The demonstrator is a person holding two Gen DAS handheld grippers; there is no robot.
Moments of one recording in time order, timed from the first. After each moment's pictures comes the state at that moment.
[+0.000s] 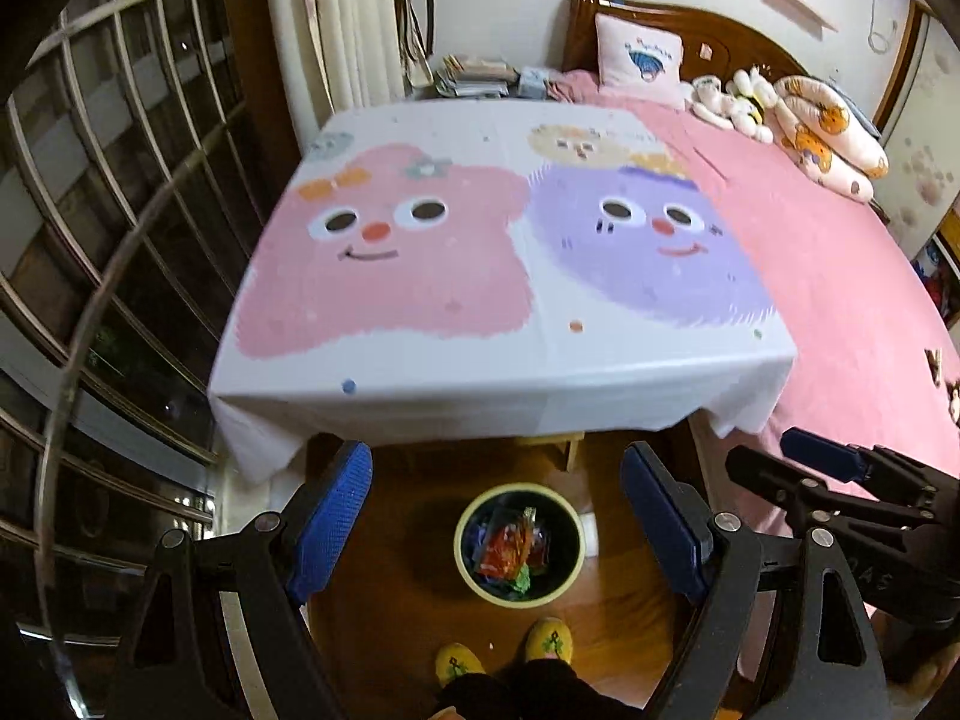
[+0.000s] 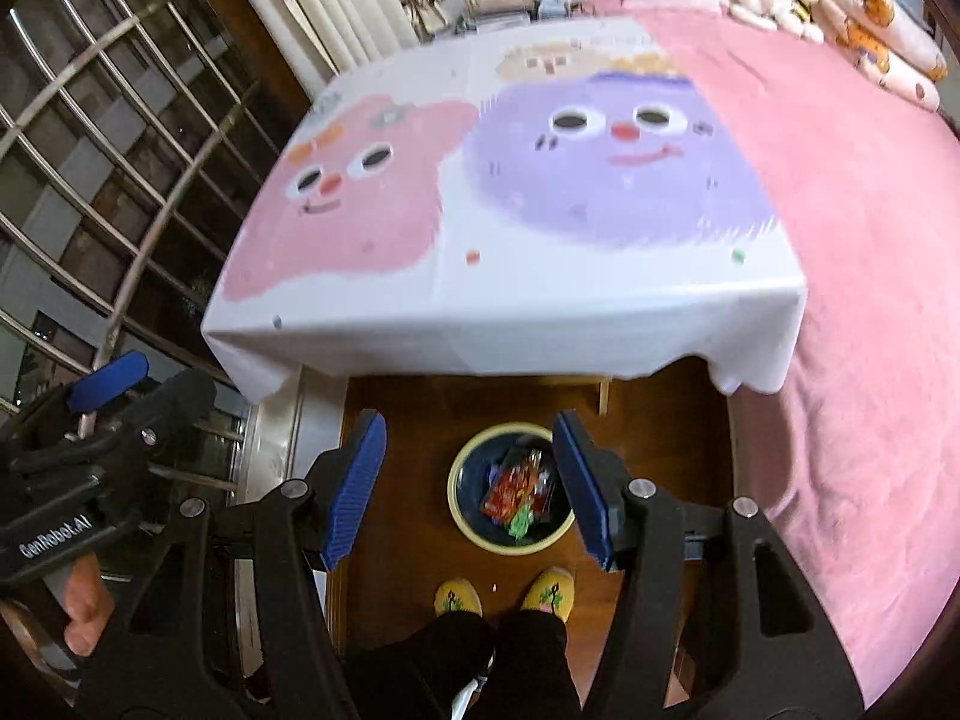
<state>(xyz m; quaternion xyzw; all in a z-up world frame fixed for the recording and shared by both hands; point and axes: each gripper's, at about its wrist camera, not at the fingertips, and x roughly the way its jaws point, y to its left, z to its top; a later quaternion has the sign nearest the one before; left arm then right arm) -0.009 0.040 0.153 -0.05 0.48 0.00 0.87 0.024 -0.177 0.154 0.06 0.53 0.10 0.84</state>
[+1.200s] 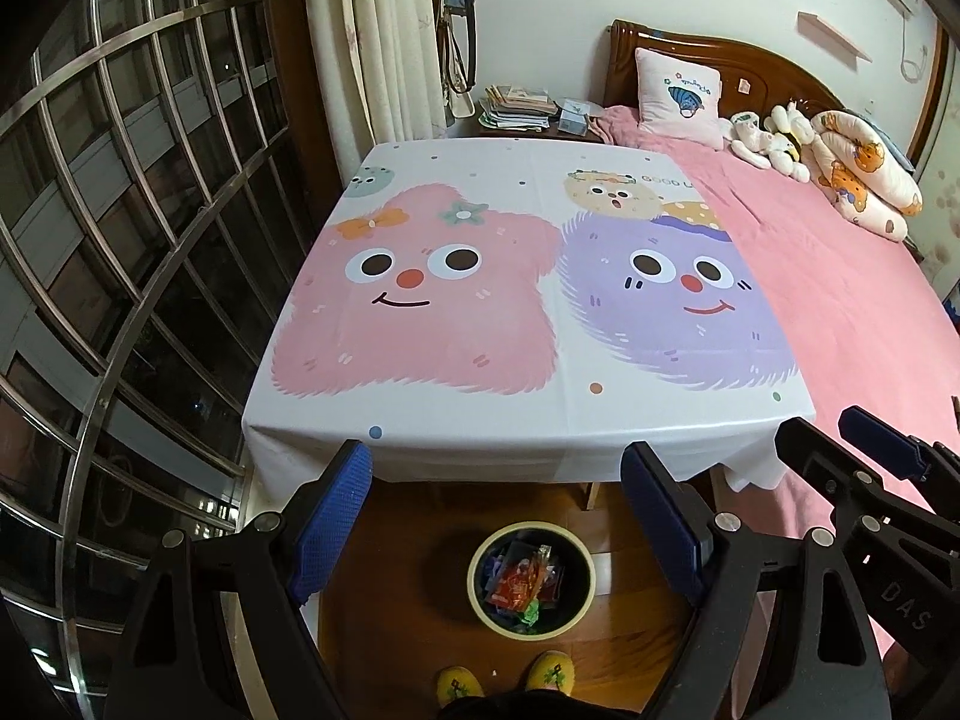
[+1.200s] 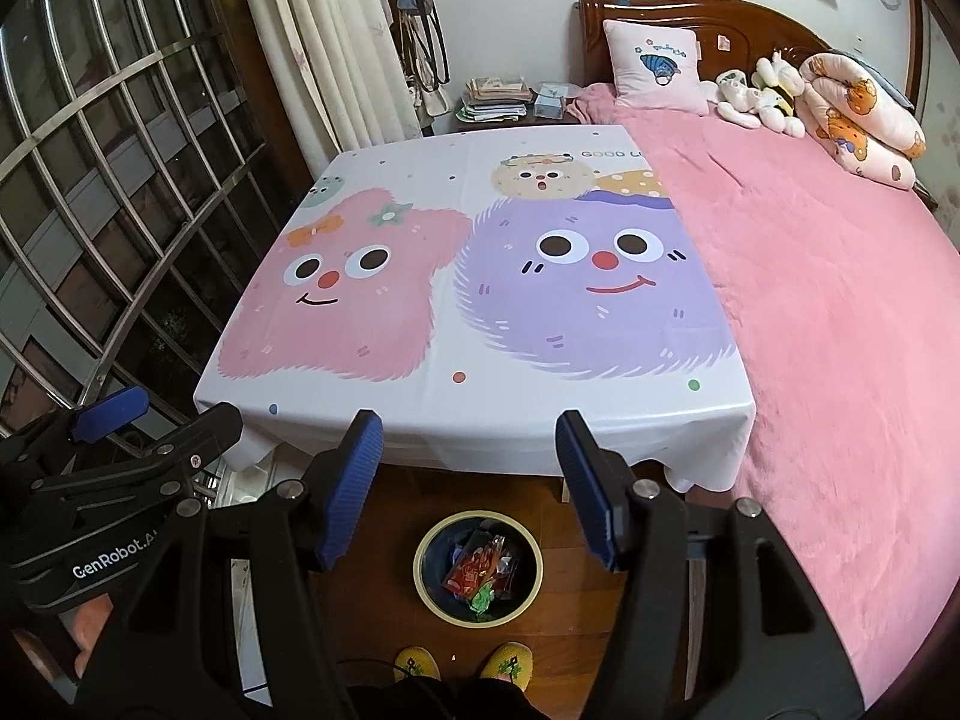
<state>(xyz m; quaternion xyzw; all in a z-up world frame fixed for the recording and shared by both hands) 0.015 0.034 0.177 -0.05 0.46 0.06 0.88 0.038 -0.167 0.197 0.02 0.45 0.09 0.89</state>
